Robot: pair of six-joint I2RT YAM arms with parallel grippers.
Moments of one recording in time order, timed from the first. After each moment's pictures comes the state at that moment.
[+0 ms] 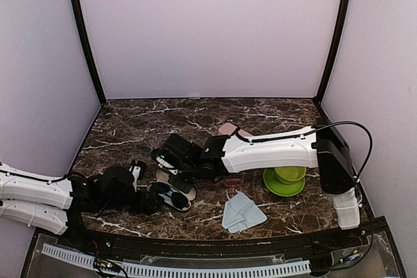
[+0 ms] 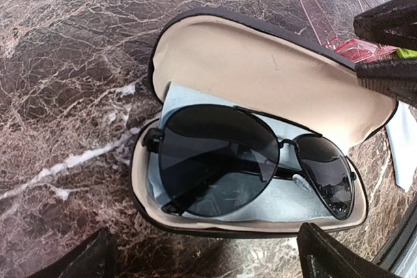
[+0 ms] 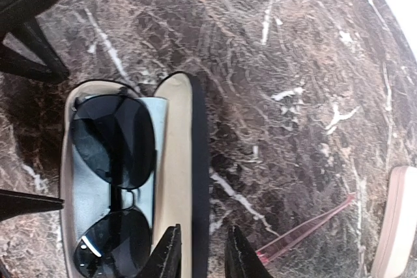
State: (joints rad) left arm -0.99 1.02 0.28 -0.10 -0.19 -0.67; right arm 1.26 2.15 1.75 -0.58 0.31 0.00
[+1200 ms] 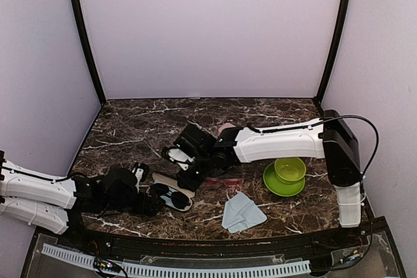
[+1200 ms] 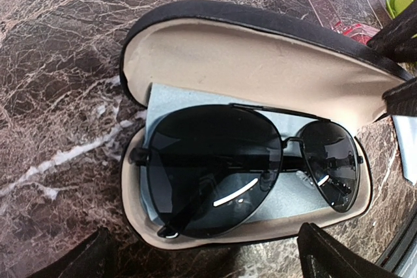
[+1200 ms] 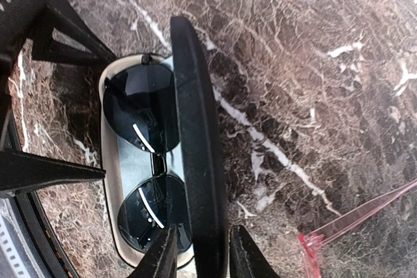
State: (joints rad) left arm -0.99 1.08 0.29 -0.07 -0.18 -0.67; right arm 1.17 2.08 1.63 -0.55 -0.07 0.13
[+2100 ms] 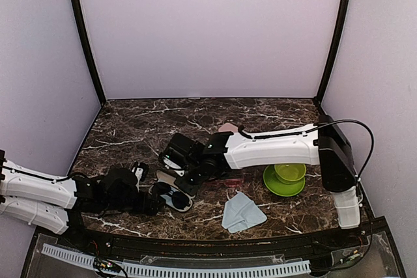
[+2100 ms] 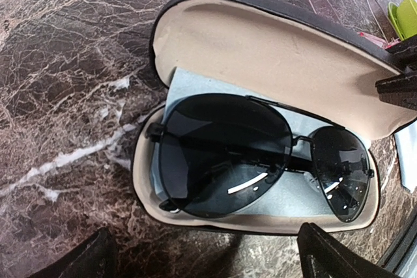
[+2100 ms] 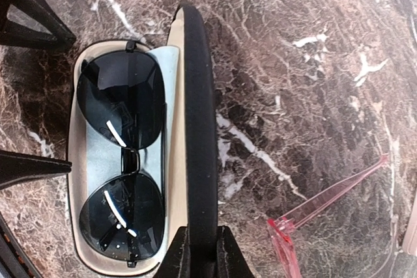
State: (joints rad) left arm -0.99 1.09 0.29 -0.06 -0.19 -0.69; right arm 1.24 2.14 1.74 -0.69 0.19 0.11
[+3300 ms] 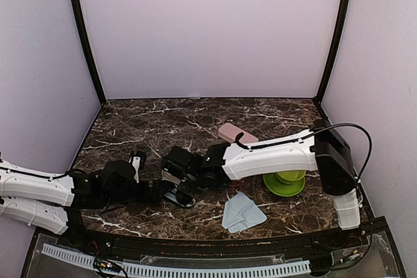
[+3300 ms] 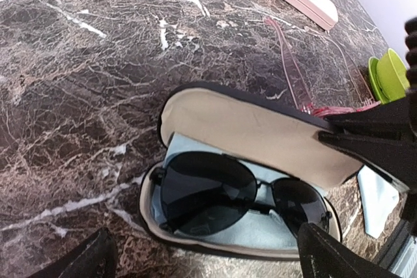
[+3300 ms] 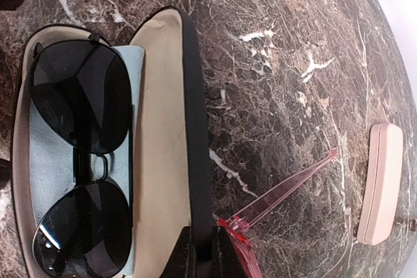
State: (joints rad) left arm -0.99 1.06 0.34 0.00 -0.27 -0.72; right arm 1.28 2.14 1.67 -0.63 0.45 0.05
